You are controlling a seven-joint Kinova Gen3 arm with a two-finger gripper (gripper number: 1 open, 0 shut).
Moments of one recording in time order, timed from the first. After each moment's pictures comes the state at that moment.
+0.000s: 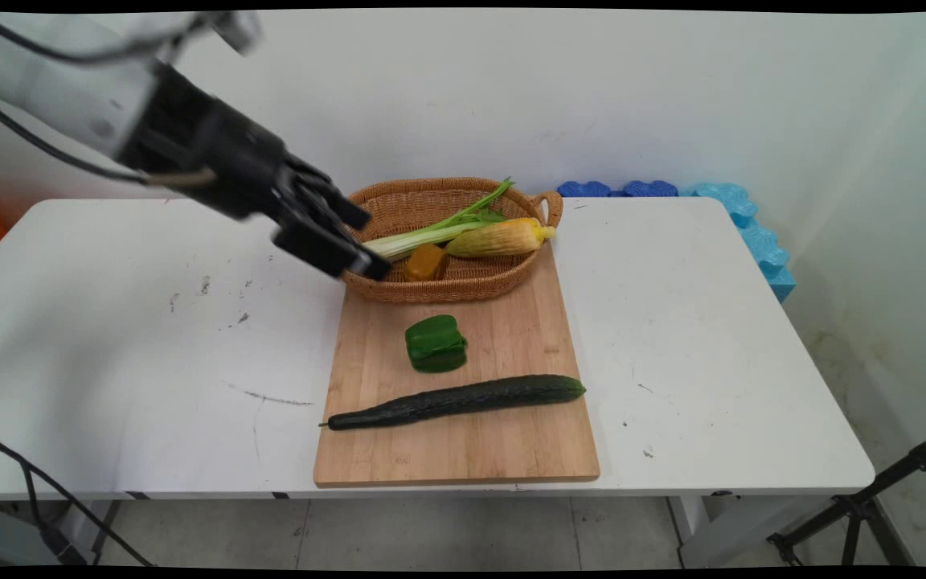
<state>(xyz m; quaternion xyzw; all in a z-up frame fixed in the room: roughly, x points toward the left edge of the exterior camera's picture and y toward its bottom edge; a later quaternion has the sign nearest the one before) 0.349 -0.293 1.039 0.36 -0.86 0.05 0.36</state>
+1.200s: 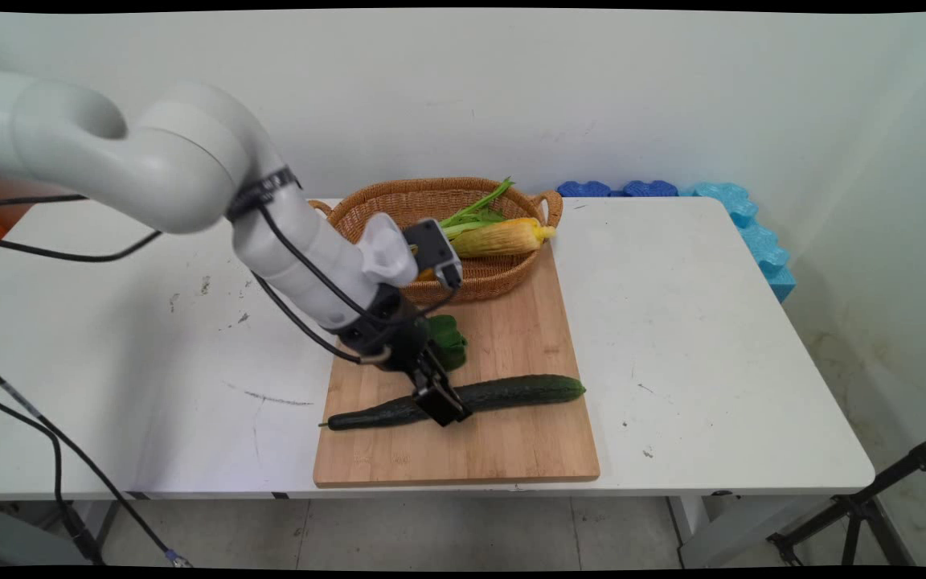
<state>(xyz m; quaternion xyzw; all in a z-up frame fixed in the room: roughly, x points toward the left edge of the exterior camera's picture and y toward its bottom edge) 0.229 -0.333 0.880 0.35 -0.90 0.03 0.24</state>
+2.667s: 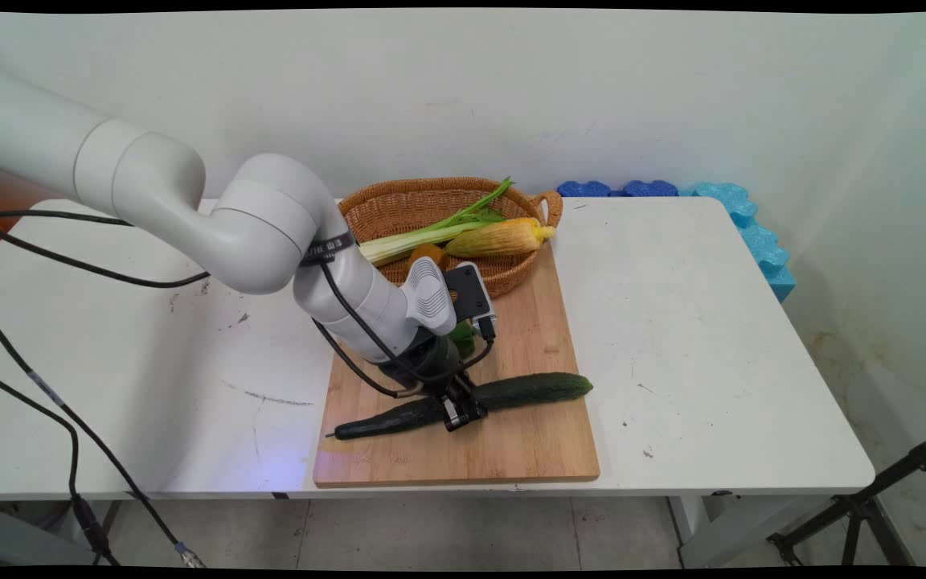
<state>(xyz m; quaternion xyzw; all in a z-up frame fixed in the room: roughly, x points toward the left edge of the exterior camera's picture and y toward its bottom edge) 0.196 -0.344 0.828 0.30 -0.92 0.07 0.22</state>
